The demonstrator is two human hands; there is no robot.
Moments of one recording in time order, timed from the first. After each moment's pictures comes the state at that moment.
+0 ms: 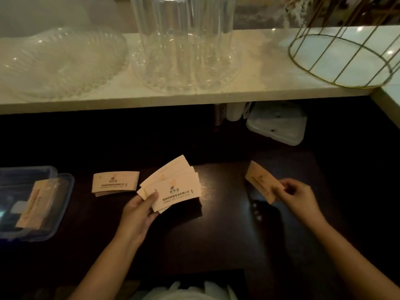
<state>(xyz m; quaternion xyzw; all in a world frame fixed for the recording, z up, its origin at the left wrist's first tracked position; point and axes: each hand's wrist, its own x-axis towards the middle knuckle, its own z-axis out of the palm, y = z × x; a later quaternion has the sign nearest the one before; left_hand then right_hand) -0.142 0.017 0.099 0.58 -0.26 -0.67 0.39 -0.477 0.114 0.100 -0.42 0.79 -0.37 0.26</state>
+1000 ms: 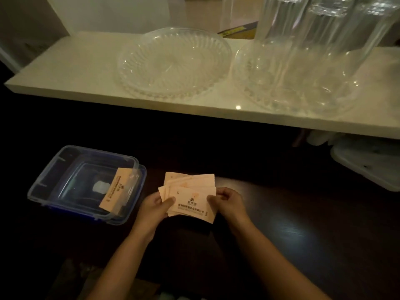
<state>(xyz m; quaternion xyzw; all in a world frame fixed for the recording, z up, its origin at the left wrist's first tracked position) -0.006 -0.040 0.085 0.65 -0.34 -0.58 0.36 -0.195 -0.035 0.080 -0.30 0.65 -0.37 0.59</state>
